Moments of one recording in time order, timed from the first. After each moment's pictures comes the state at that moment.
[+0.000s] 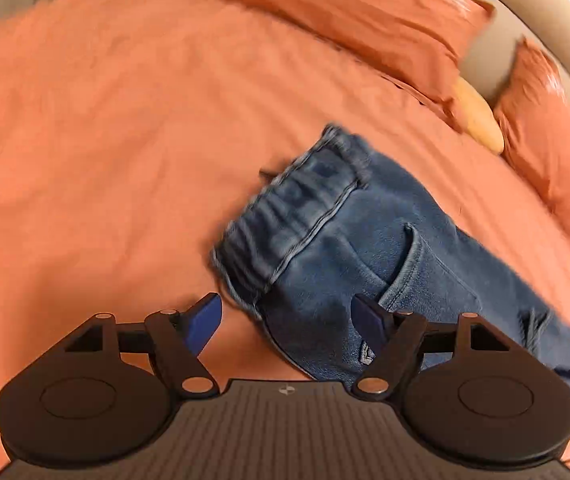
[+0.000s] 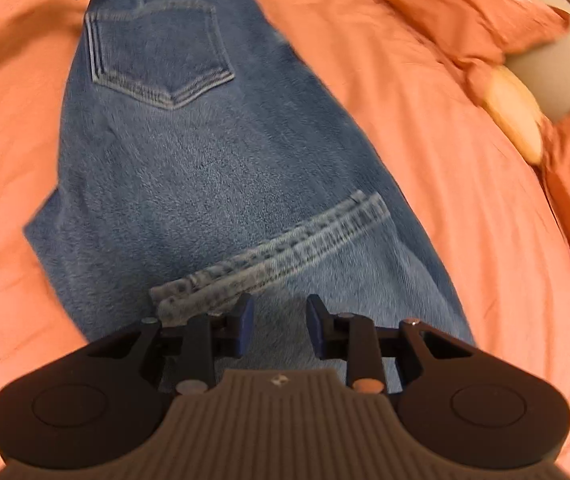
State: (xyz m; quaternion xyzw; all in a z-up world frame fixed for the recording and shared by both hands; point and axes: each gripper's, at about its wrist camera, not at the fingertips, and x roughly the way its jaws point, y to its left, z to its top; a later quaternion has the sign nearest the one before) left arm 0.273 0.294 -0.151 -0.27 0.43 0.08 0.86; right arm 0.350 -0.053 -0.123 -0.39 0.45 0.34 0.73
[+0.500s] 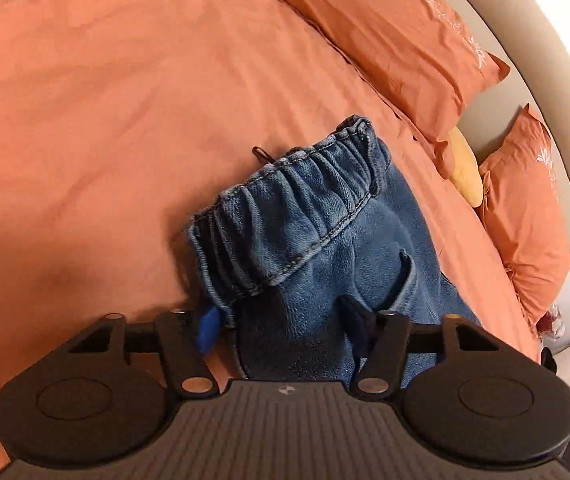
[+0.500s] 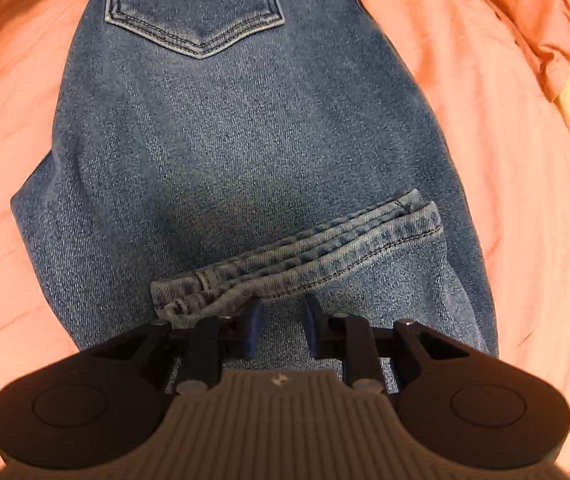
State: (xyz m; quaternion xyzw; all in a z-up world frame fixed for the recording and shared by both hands) left arm 0.291 0.304 -0.194 -0.38 0.38 0.05 0.84; right arm 0.387 -0.018 -0.149 -0.42 0.52 0.37 0.64
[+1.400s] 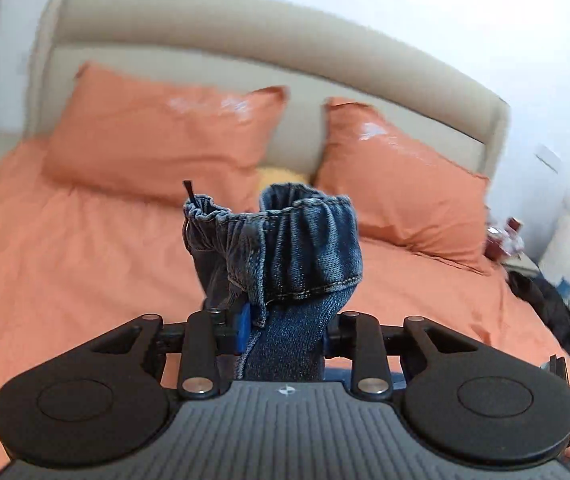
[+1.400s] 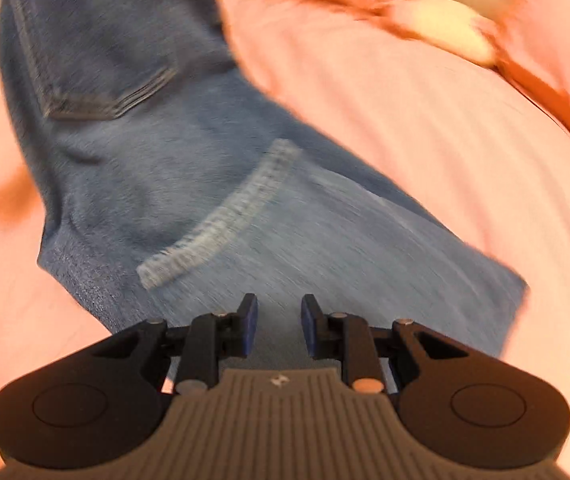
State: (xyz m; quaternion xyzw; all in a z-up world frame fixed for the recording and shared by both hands) left arm 0.300 0.066 0.049 -0.10 0.27 -0.04 0.96; right arm 0.366 -0.206 -0.085 -0.13 0.50 0.29 0.81
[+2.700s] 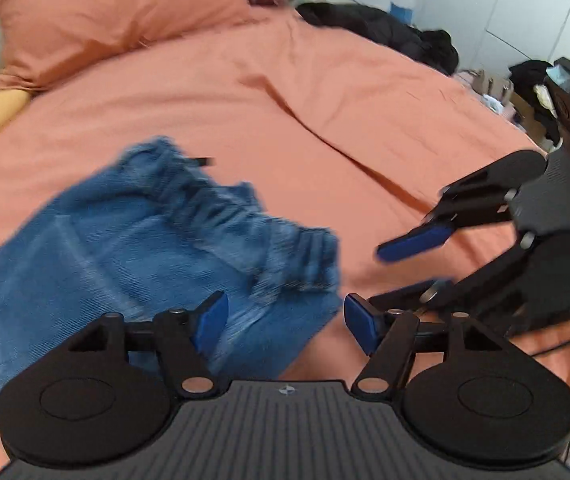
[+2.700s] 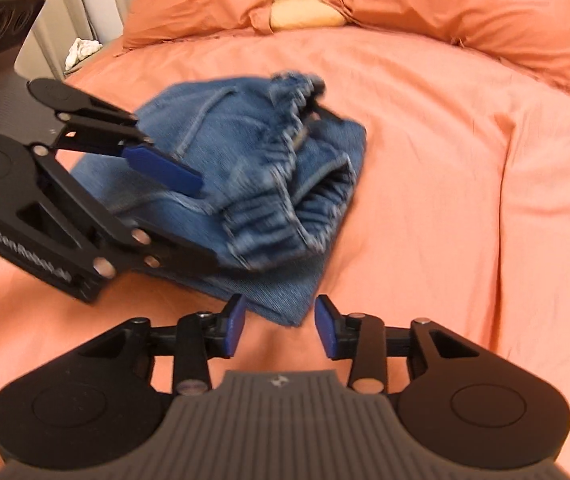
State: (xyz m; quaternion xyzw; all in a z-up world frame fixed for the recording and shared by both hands) left arm 0.313 -0.203 -0.098 0.14 0.46 -0.32 0.82; right arm 0.288 -0.348 -0.083 -0.02 0.48 0.23 0.85
